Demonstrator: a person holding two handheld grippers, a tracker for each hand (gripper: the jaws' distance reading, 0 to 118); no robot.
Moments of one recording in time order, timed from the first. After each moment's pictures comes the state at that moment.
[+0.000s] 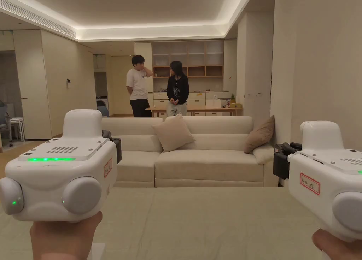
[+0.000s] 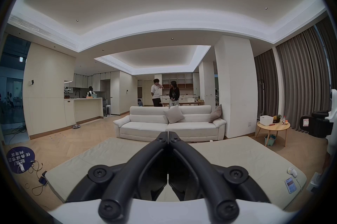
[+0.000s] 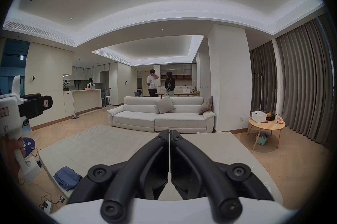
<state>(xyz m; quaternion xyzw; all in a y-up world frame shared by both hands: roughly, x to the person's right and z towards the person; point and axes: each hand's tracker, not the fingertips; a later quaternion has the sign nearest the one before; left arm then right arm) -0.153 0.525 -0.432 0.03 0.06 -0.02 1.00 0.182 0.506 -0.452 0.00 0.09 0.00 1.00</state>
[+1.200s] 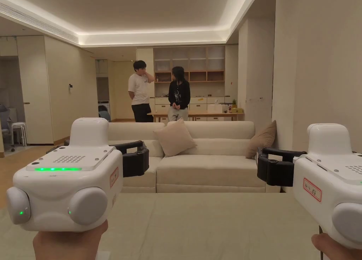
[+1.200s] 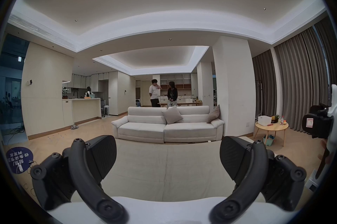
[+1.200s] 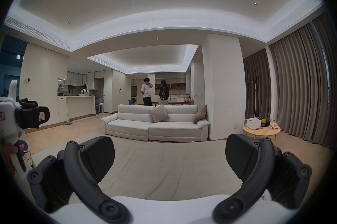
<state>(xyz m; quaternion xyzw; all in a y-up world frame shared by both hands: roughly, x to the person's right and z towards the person) -0.151 0.522 -0.434 0.04 0.05 -0.02 1.00 0.183 0.509 -0.452 0.04 0.06 0.00 1.00</state>
